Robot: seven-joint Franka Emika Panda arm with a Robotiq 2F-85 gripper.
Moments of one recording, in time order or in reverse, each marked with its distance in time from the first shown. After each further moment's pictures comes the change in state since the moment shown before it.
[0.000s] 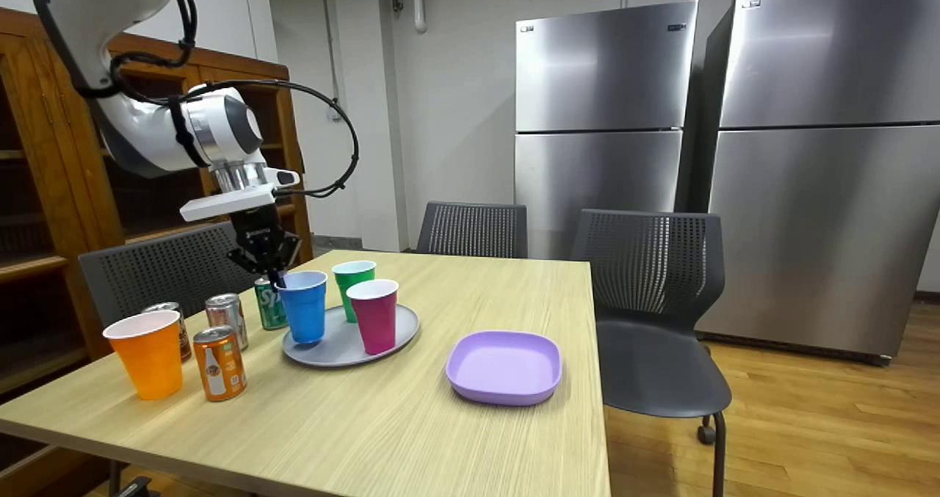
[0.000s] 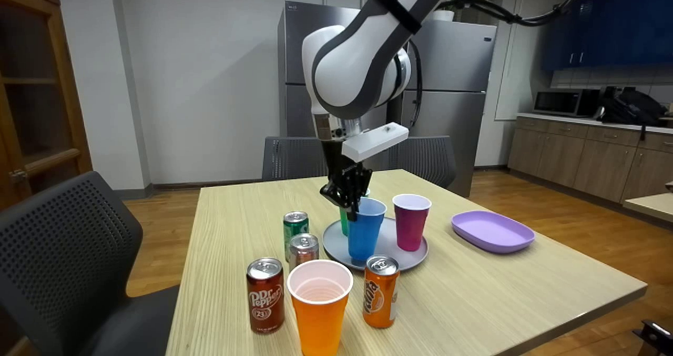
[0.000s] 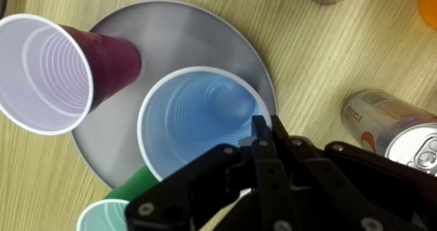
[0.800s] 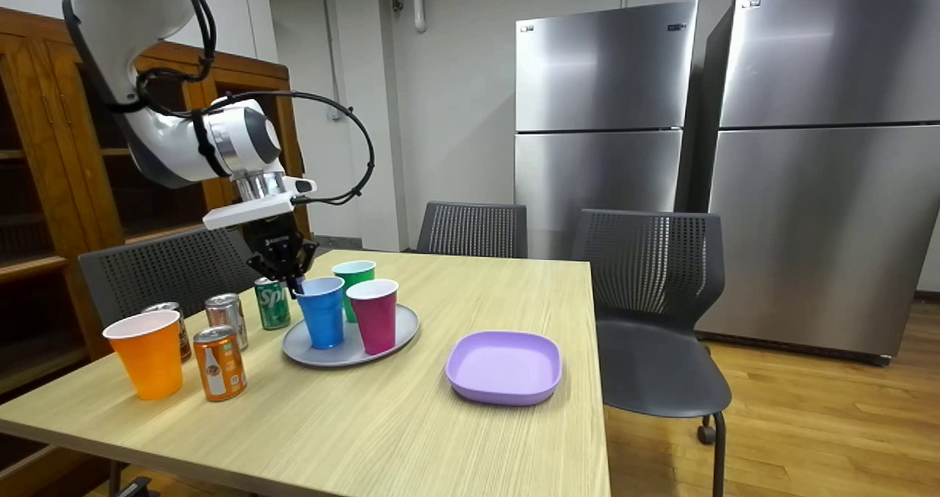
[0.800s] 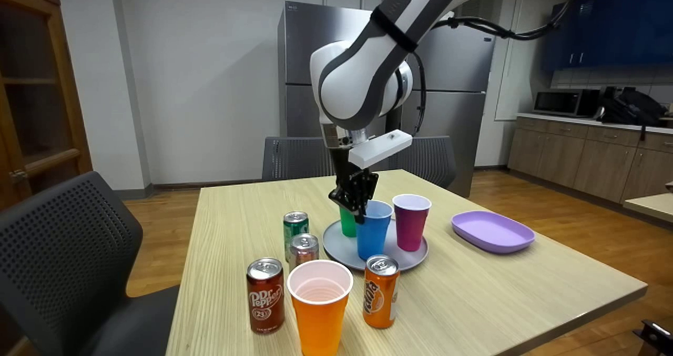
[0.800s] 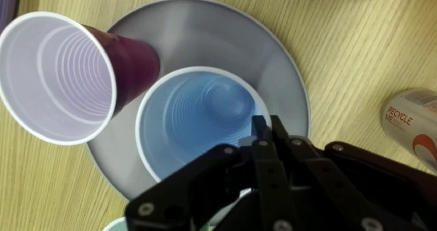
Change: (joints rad) arm -0.006 0.051 -0.039 0.039 0.000 0.000 -0.012
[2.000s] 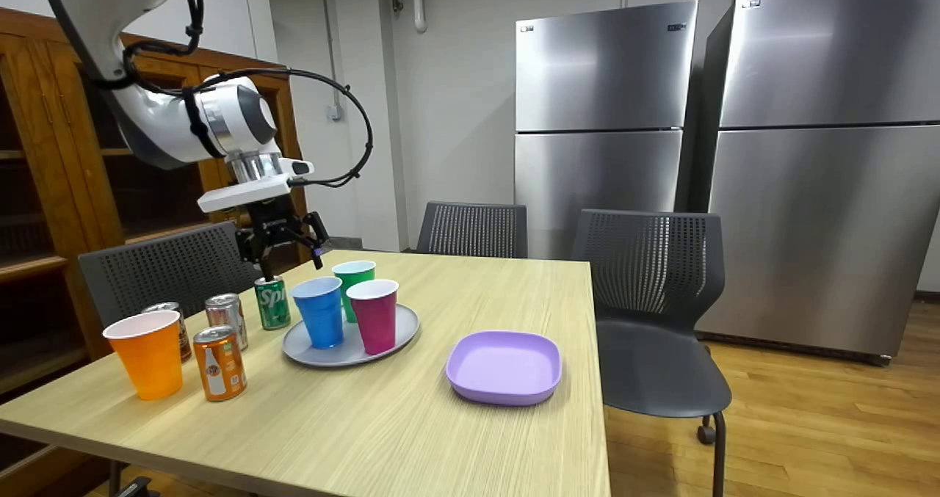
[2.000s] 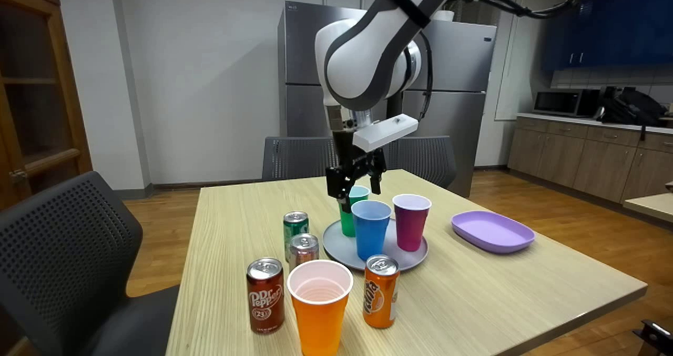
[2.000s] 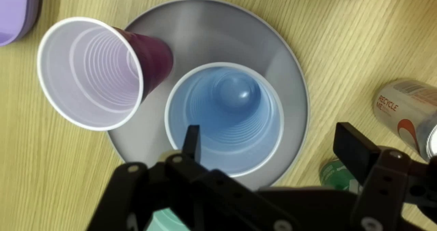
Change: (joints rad) arm 0.000 -0.085 -0.003 -0.048 0.000 0.003 0.001
